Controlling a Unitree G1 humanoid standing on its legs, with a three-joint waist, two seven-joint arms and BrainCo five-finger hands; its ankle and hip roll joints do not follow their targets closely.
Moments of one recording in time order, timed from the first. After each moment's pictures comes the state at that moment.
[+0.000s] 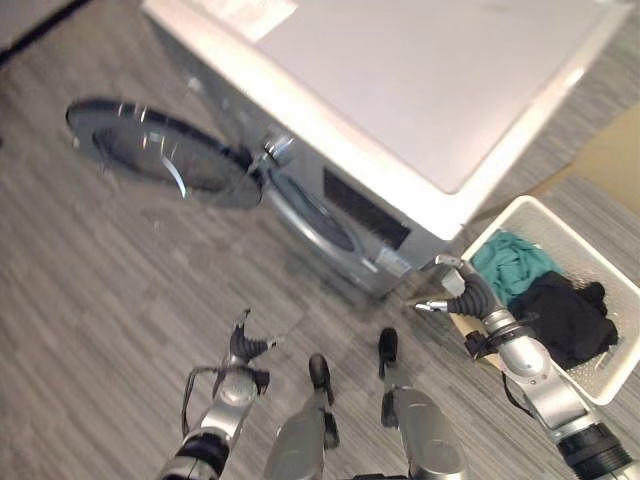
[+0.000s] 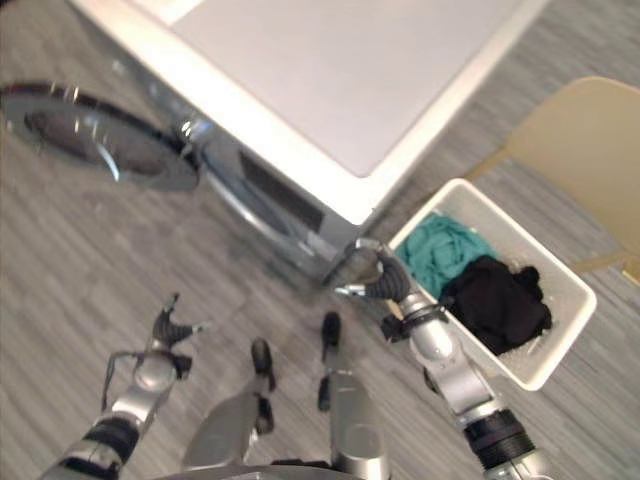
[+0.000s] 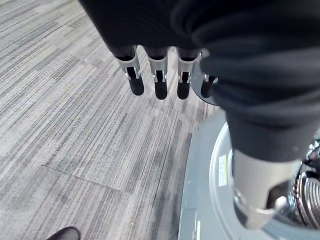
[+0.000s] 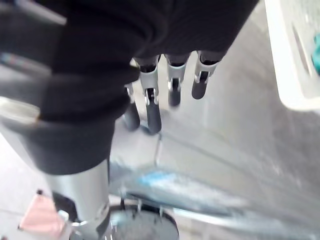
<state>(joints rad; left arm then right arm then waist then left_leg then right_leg) -0.07 0.33 -0.21 0.81 0.00 -0.12 0.24 -0.09 -0.53 0.26 -0.03 -0.11 -0.19 -0.11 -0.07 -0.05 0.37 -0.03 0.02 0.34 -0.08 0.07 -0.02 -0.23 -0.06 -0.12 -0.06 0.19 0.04</state>
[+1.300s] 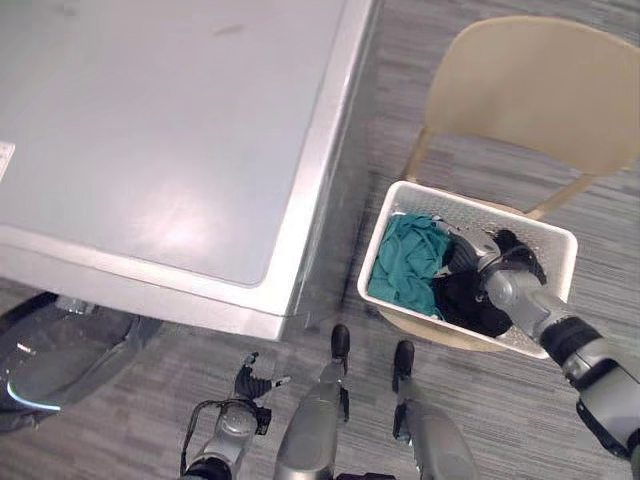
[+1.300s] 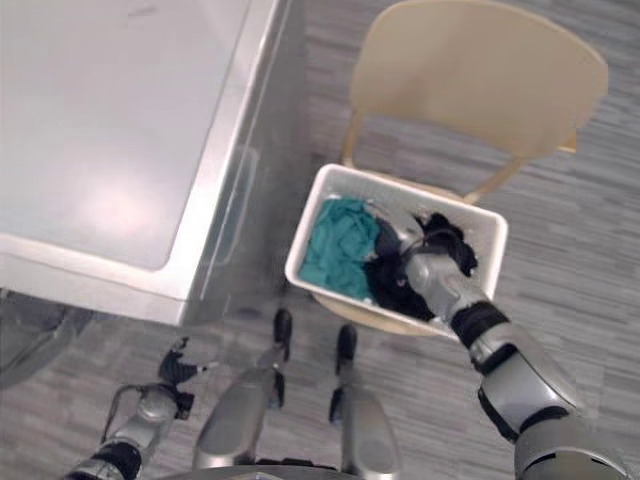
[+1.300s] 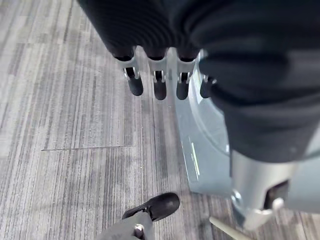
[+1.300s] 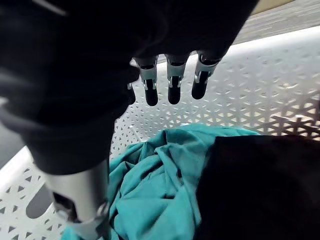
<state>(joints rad) -0.12 0.31 -0.26 0.96 -0.07 -0.15 0.17 -0.75 -0.59 0.68 0.75 -0.39 -0.09 -0.20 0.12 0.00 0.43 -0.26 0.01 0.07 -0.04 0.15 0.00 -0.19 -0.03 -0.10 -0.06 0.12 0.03</state>
